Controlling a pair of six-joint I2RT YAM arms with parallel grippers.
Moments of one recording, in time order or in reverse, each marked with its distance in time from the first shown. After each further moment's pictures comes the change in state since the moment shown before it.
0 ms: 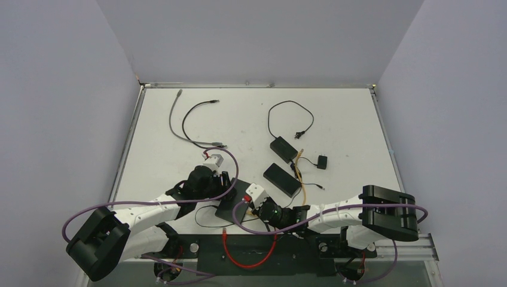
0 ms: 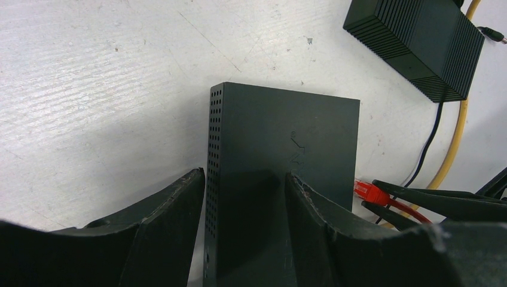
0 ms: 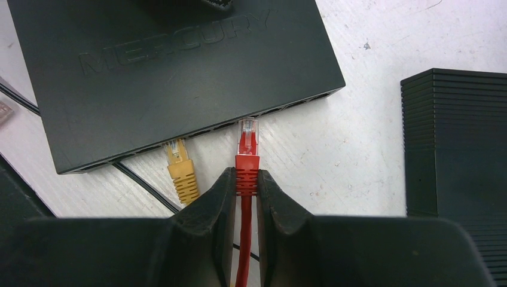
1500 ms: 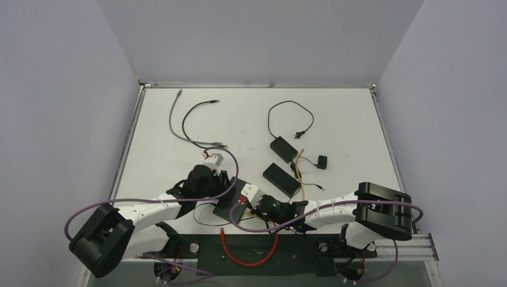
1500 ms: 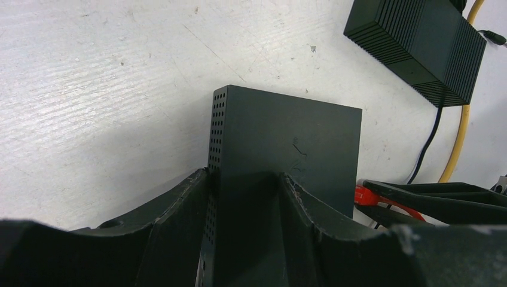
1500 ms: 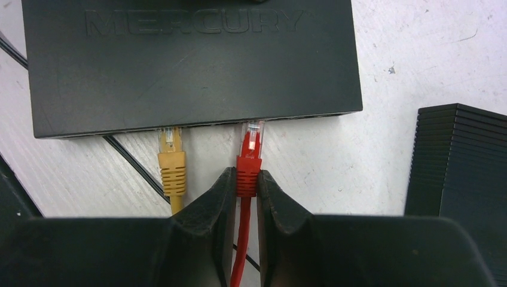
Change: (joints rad) left arm 0.019 0.035 -0.010 0.056 0.027 0.026; right arm -0.066 0.040 0.016 0.026 -0.159 -0.156
